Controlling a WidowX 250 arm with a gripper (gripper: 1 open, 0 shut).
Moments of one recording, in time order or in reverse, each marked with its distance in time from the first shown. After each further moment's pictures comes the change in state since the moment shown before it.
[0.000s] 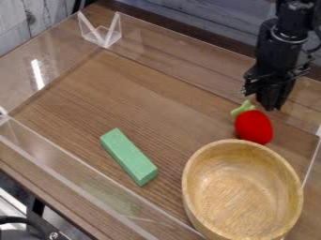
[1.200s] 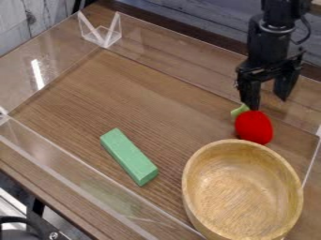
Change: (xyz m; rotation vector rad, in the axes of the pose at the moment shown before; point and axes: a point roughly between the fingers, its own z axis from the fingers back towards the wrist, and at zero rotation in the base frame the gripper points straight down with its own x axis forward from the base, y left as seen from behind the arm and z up) arm 0.011 0.003 -0.002 -0.009 0.095 0.027
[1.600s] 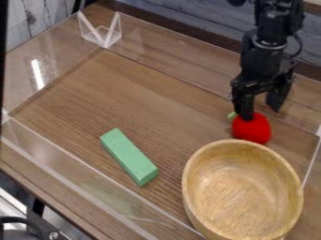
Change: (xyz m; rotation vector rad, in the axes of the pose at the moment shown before) arm 0.004 0.007 -0.019 0.013 -0.015 0.030
